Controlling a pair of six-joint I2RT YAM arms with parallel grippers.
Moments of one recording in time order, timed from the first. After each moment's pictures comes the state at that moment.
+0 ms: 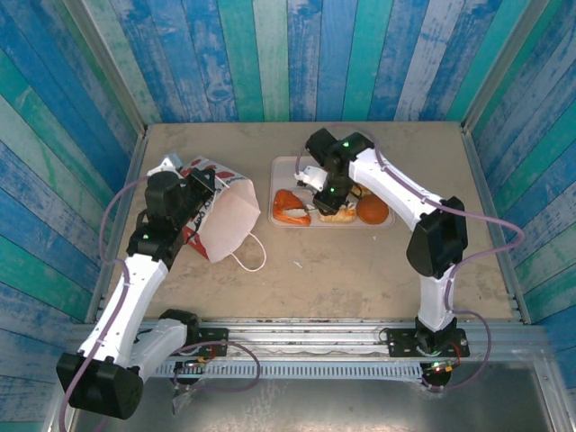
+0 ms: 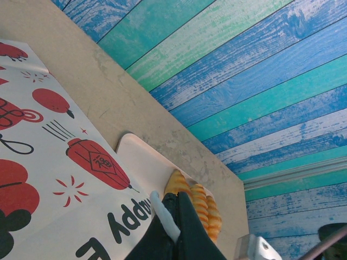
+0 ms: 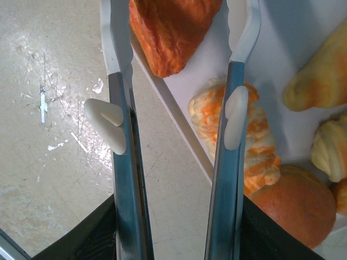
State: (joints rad) left arm -0.19 0.91 0.81 -0.18 0.09 -0.93; right arm 0.63 1.95 1.85 -1.31 -0.02 -0.39
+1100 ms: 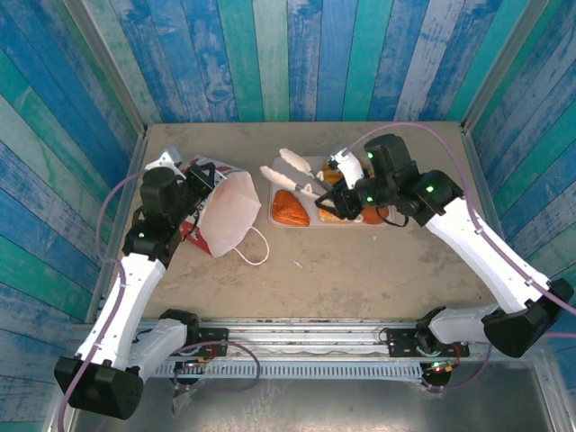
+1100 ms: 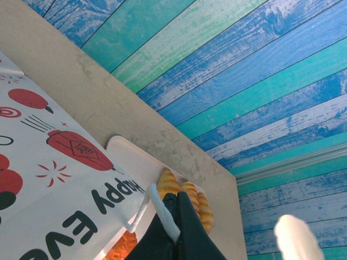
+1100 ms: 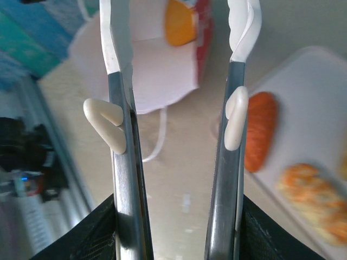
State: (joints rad) left arm -0.19 0.91 0.87 -0.21 0.13 -0.90; right arm 0.63 1.32 1.41 -0.82 -0.44 0.04
